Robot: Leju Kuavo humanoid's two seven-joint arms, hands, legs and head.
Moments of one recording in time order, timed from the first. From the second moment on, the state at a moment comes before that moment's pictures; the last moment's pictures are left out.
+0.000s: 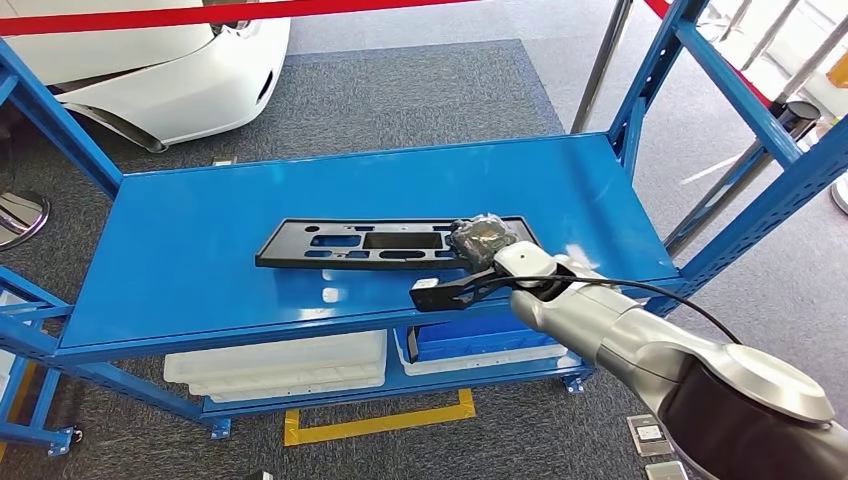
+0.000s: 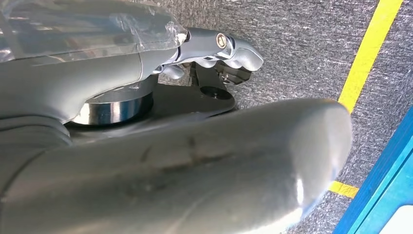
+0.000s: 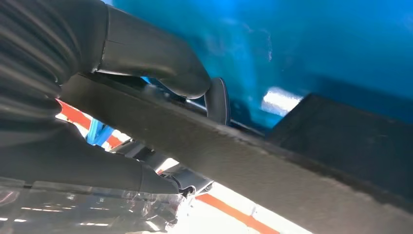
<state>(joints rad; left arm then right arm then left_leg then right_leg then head) -0.11 -0.07 -0.95 -0.22 1.44 0.39 -0.36 -1.01 -0.15 1.31 -0.65 0.69 0.03 0.13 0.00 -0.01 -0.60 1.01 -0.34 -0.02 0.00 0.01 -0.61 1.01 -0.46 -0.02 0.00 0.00</state>
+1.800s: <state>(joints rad) -0.10 -0.07 -0.86 -0.22 1.54 0.48 -0.50 -0.72 -0.22 0.93 -1.35 -0.11 -0.24 -0.24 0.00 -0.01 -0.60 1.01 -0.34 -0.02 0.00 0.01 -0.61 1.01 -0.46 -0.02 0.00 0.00</state>
